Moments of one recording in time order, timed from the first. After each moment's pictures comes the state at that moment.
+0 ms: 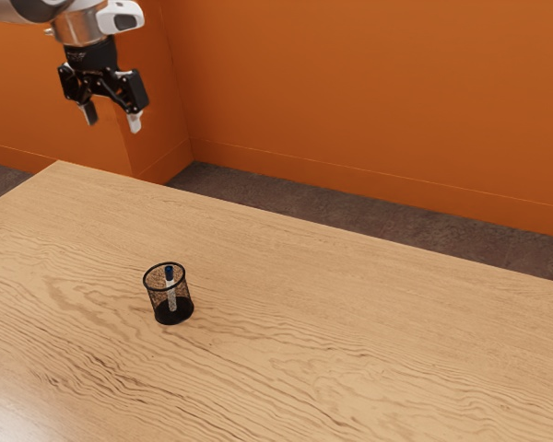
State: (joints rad) arm 0.03 0.04 0.08 -1.46 0.03 1.55 0.05
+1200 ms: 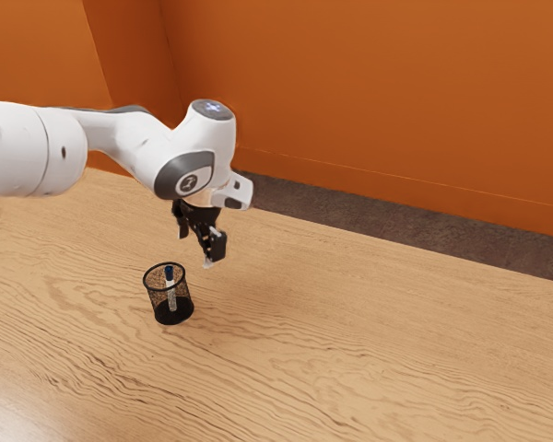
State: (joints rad) arm -0.16 0.32 0.10 -1.82 0.31 2.06 0.15
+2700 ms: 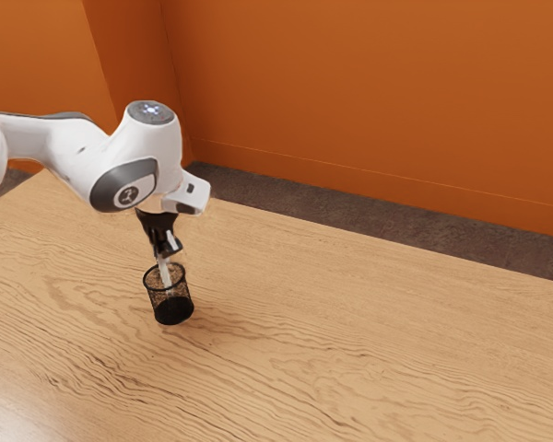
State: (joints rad) arm -0.16 0.03 0.15 -2.15 0.36 2.22 0.20
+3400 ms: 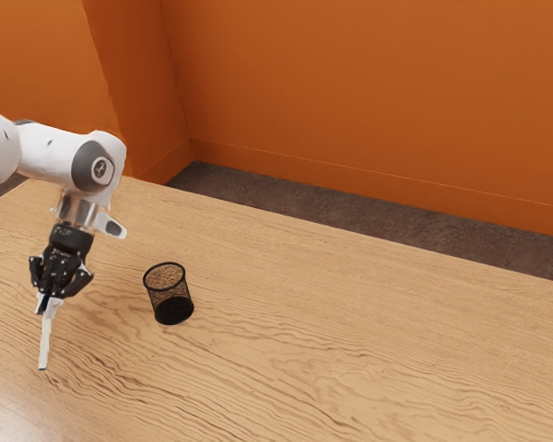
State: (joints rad) arm 0.16 0.34 0.14 -1.83 0.19 1.33 0.13
